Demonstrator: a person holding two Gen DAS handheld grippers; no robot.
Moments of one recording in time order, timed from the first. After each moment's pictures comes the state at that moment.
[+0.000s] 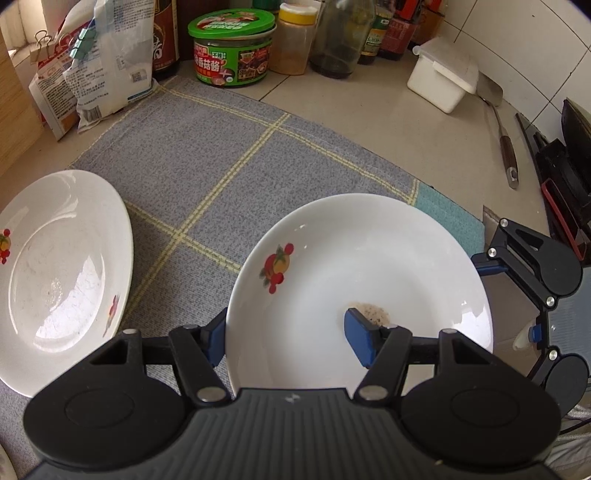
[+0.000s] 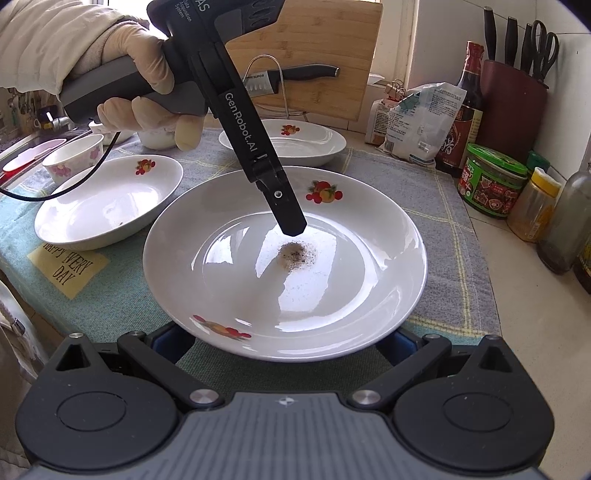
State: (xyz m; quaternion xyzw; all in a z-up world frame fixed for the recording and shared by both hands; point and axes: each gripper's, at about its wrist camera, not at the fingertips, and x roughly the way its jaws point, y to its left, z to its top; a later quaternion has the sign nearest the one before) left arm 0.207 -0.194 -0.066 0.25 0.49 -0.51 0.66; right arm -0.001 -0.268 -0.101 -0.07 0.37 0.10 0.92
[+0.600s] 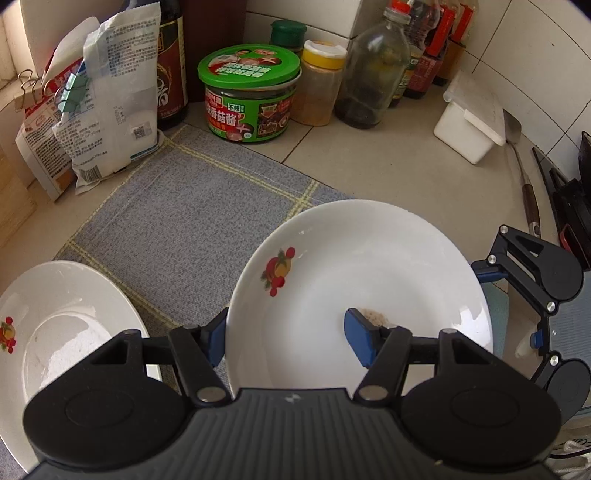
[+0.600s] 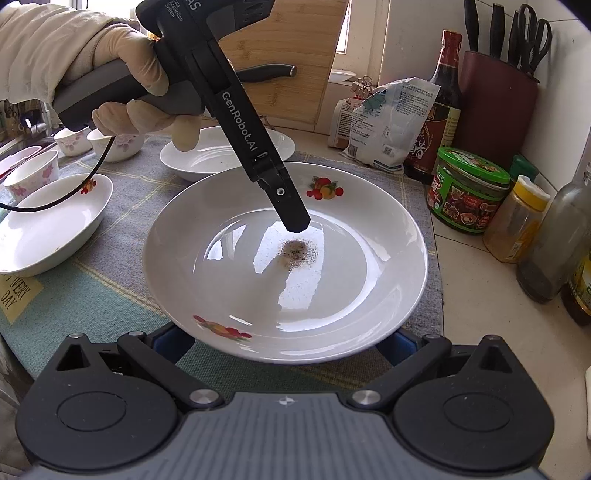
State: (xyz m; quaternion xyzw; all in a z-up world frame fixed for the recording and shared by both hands) left arm 0.258 -0.250 -0.059 0.24 0.47 -0.51 0.68; right arm 0.052 -0.320 -0.097 -0.07 0.38 0.09 0.92
